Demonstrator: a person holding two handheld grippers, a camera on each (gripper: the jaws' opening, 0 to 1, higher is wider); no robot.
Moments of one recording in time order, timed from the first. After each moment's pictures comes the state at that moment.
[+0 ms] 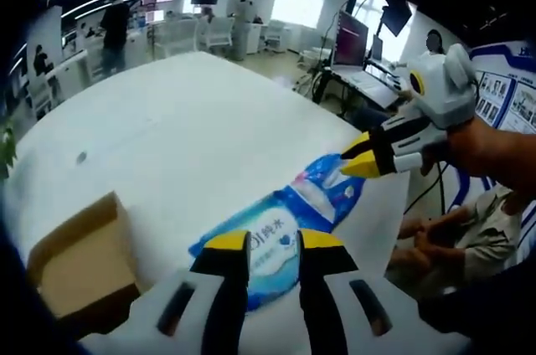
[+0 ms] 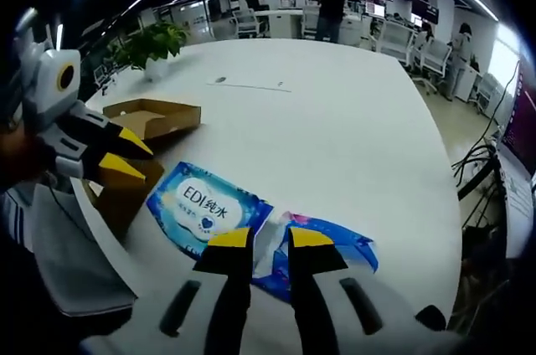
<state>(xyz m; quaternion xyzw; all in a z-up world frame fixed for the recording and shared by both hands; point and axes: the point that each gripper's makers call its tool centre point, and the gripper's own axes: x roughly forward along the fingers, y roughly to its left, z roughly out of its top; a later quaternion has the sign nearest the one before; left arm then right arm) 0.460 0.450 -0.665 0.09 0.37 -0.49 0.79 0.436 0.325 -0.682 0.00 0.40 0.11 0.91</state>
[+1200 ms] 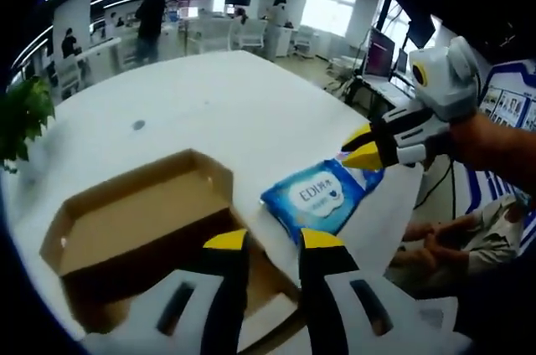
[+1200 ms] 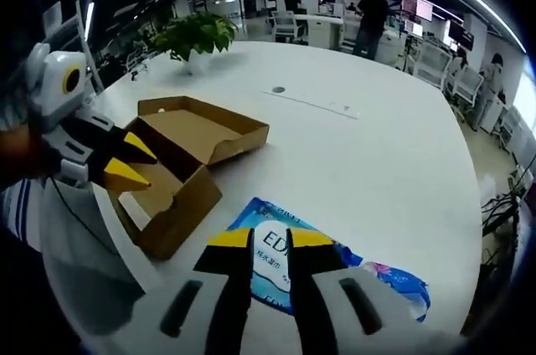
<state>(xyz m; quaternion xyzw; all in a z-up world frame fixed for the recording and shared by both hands) 0.471 0.577 -0.655 0.07 0.38 -0.43 0.82 0.469 0.447 -0.662 -0.04 0.39 0.18 0.90</state>
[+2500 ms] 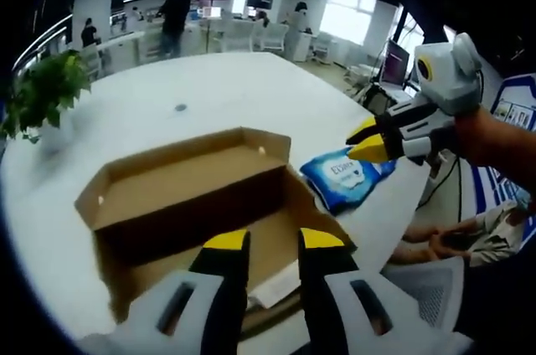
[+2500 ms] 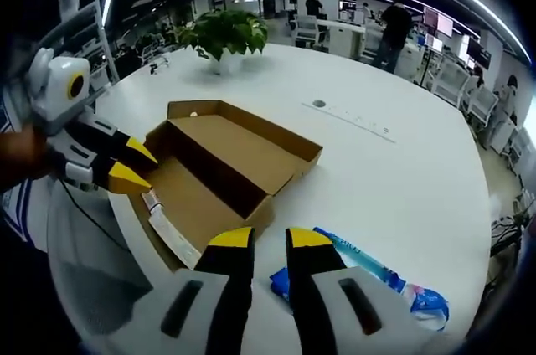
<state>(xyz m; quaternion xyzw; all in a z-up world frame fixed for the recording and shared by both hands) 0.468 0.675 -0.653 0.05 0.38 -0.39 0.84 0.478 0.541 -0.651 -0.06 0.38 0.22 0.89</state>
